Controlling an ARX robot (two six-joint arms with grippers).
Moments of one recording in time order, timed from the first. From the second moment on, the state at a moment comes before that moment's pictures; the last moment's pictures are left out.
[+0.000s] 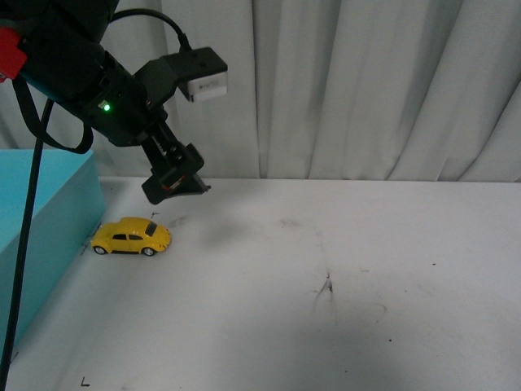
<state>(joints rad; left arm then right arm) -0.19 2.05 1.50 -0.40 0.22 0.84 0.00 0.00 0.01 0.00 0.00 -0.01</state>
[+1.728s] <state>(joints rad) -0.01 1.98 1.73 -0.58 0.38 0.97 0.00 0.00 0.01 0.00 0.00 -0.01</state>
